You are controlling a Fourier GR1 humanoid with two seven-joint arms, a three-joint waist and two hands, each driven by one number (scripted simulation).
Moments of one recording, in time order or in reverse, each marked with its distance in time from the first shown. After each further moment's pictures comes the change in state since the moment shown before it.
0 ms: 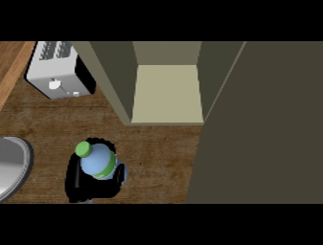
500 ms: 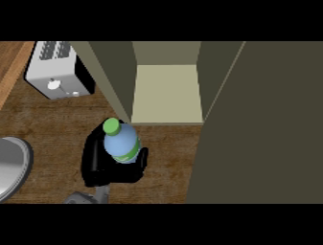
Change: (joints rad) left arm -0.143 -0.014 -0.124 -0.099 -0.041 0.220 0.138; right arm 0.006 -0.007 -0.018 0.001 -0.007 0.008 -0.021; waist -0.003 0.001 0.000
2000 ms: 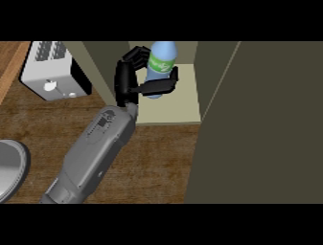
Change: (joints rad) left arm -0.723 -0.001 0.127 0.641 -0.058 0.274 0.090; right arm 0.052 -0.048 0.002 -0.010 -0.022 -0.009 -0.062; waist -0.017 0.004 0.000
